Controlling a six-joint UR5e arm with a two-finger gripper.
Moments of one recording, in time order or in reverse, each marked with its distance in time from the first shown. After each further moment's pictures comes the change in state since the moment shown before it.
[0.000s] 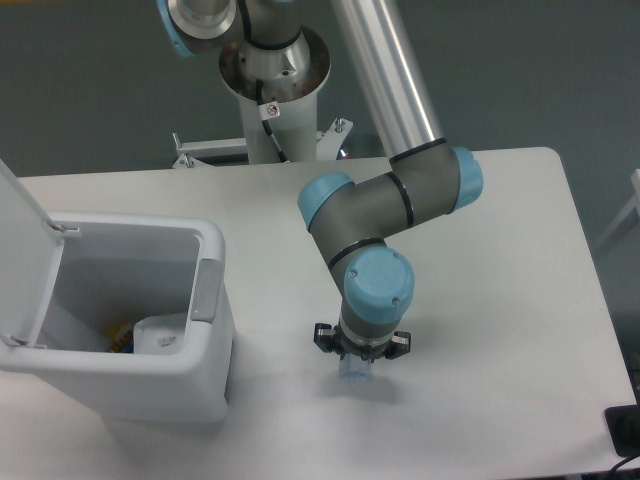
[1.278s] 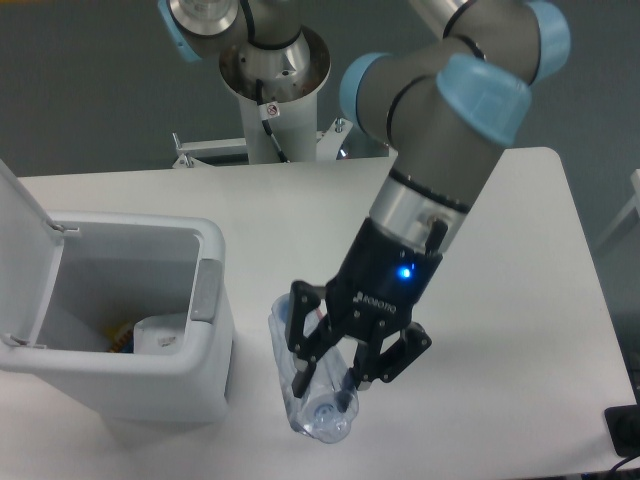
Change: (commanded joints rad) arm 0.075 0.159 0.226 0.222 -0.689 -0.190
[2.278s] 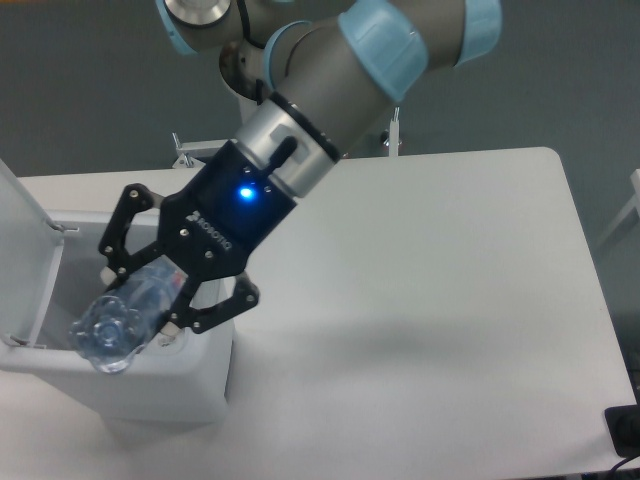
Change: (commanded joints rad) arm -0.149 0.103 -0.199 0.080 -0.168 0.051
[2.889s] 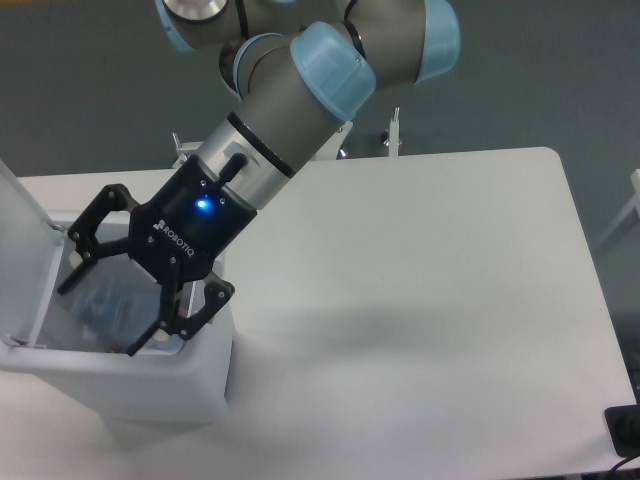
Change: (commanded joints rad) arm -0.017 0.008 -0.057 0.000 0.041 0.114
